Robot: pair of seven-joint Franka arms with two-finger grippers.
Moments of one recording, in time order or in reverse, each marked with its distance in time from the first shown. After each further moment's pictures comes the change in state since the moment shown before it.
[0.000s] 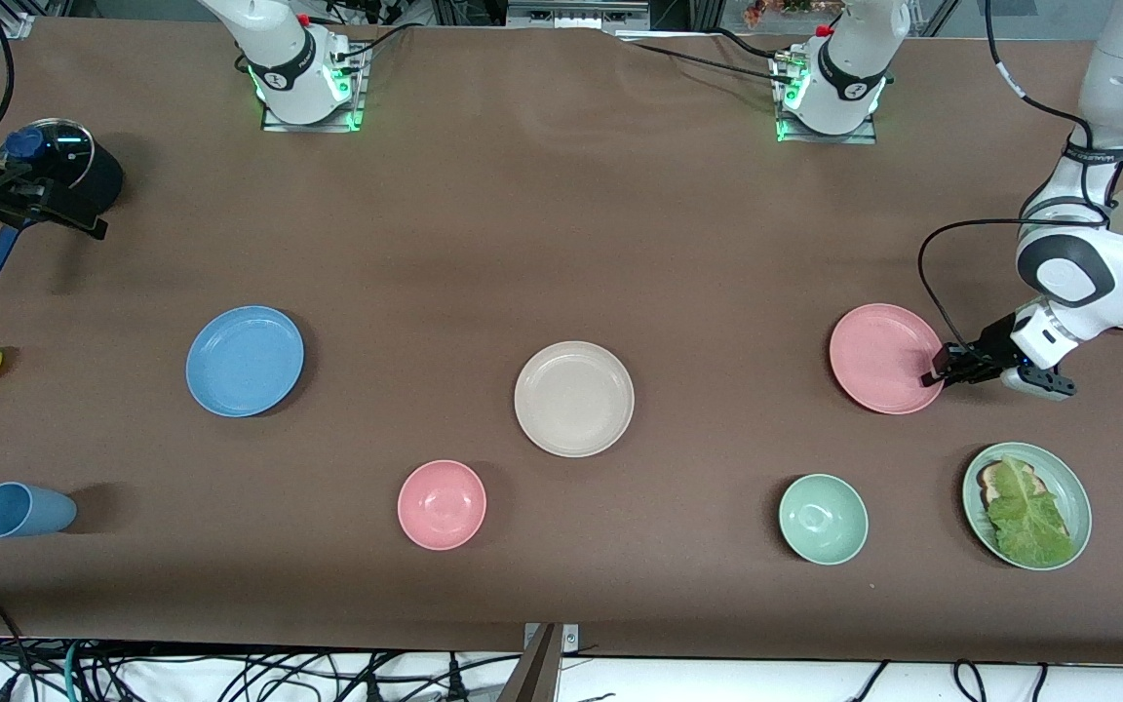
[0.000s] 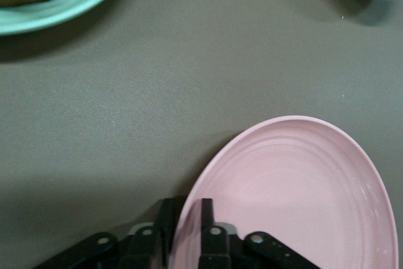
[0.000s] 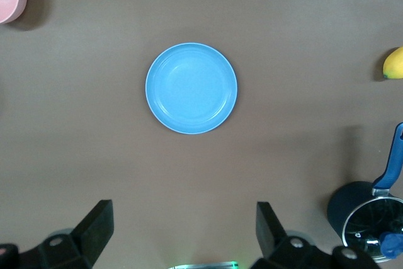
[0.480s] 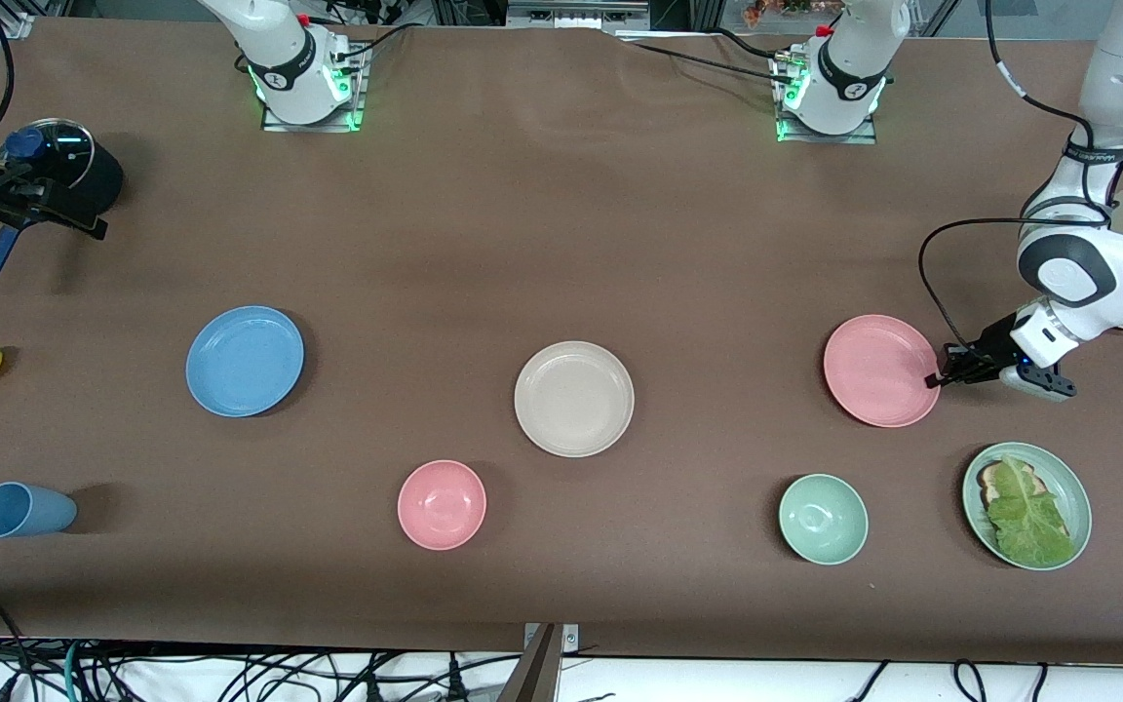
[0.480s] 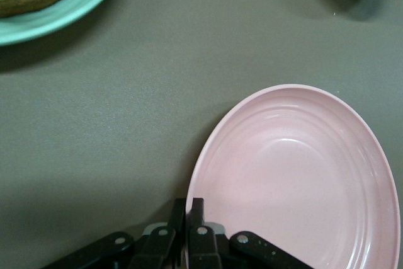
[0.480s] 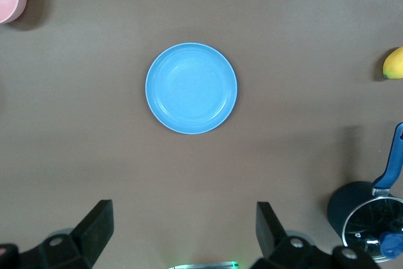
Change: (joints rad) left arm 0.001 -0.002 0.000 0.003 0.000 -0.008 0.031; right arm 0.000 0.000 0.000 0.000 0.000 0.000 0.000
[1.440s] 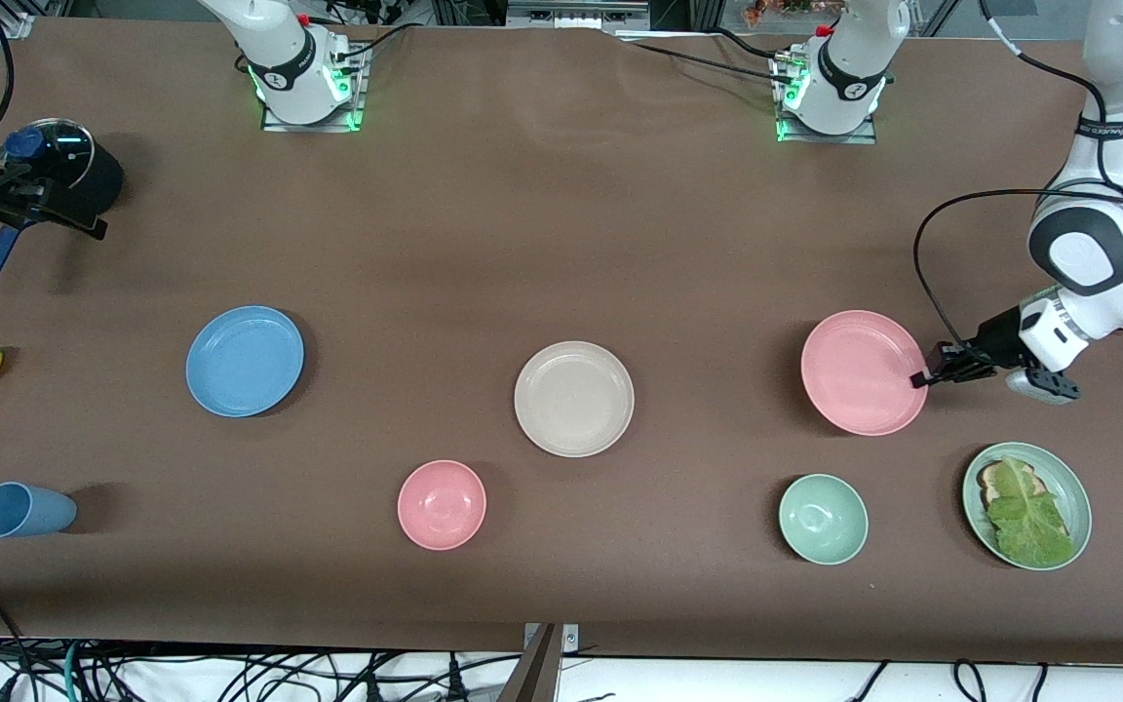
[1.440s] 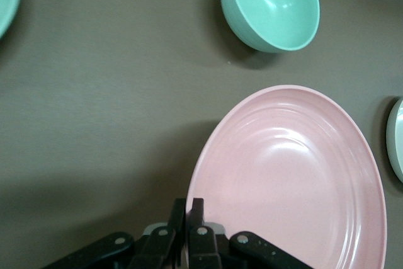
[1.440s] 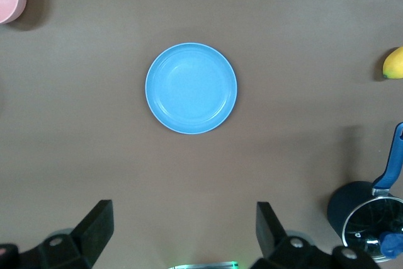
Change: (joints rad) left arm -0.129 -0.154 0.001 0.007 0.062 -0.152 -0.327; right arm 0.000 0.000 0.000 0.000 0.000 0.000 0.000
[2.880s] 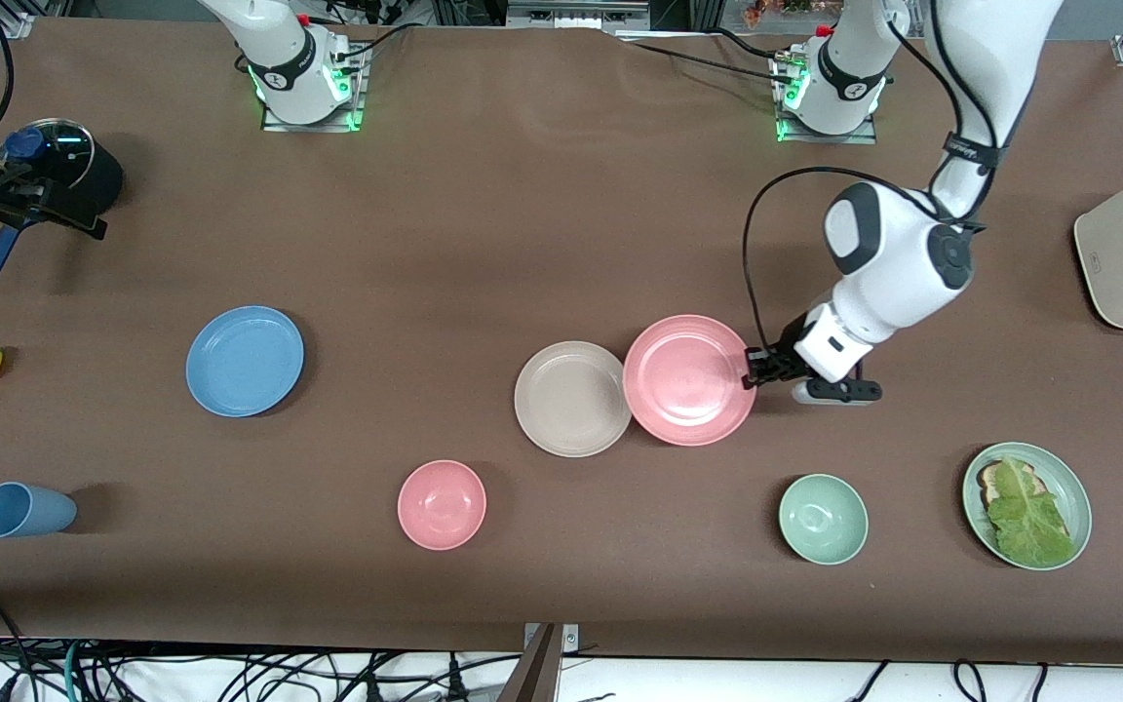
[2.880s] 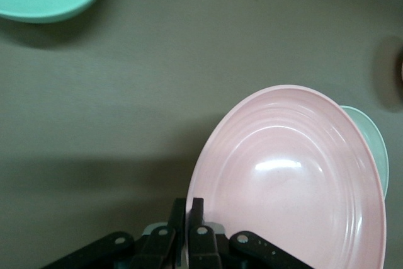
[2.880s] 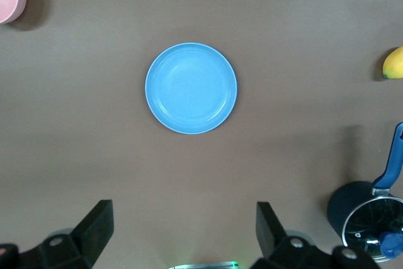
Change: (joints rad) left arm -0.372 0.021 -0.146 0.040 0.231 0.254 -0.750; right arm 0.000 0.000 0.000 0.000 0.000 0.000 0.000
